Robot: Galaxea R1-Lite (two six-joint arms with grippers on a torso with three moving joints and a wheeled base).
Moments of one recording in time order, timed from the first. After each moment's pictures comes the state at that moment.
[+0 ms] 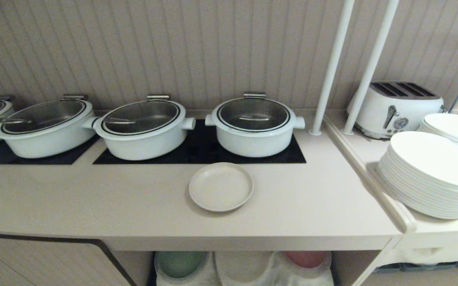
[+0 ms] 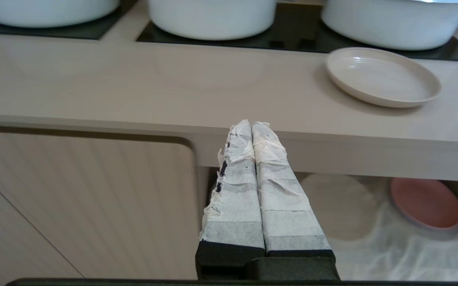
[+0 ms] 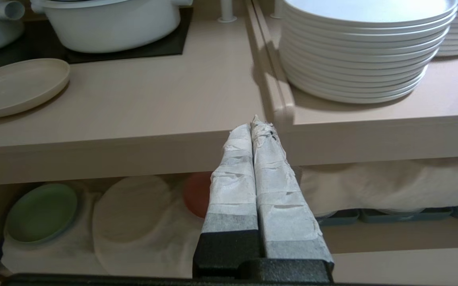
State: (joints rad) left arm 0.00 0.00 0.00 -0.01 0.02 -0.06; right arm 0.00 0.00 0.00 0.00 -0.04 0.06
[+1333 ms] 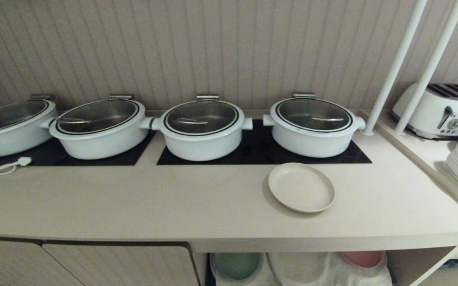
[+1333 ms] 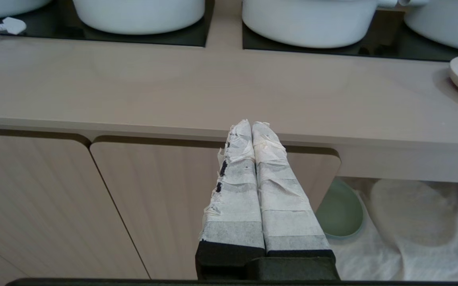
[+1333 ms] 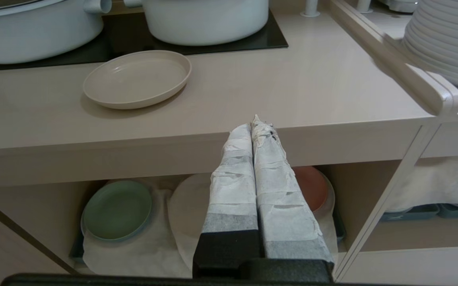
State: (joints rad) left arm 0.00 0.00 0.00 -0.01 0.02 -0.06; right arm 0.00 0.00 0.00 0.00 -0.04 0.06
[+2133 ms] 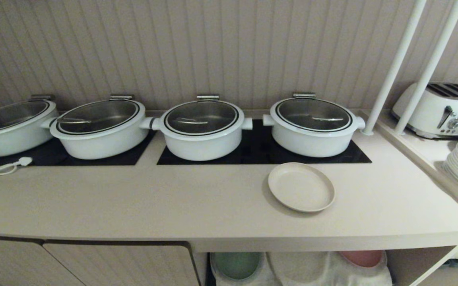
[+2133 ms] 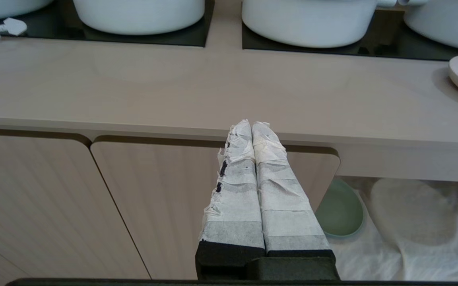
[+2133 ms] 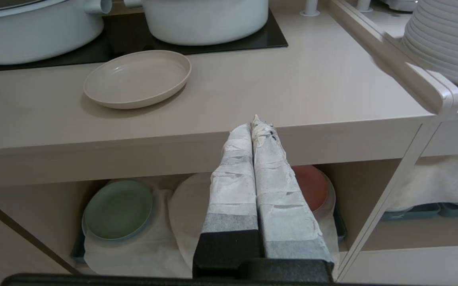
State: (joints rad) left arm 0.00 0.00 0.00 -0.01 0.01 -0.06; right arm 0.00 0.00 0.00 0.00 -0.04 0.07
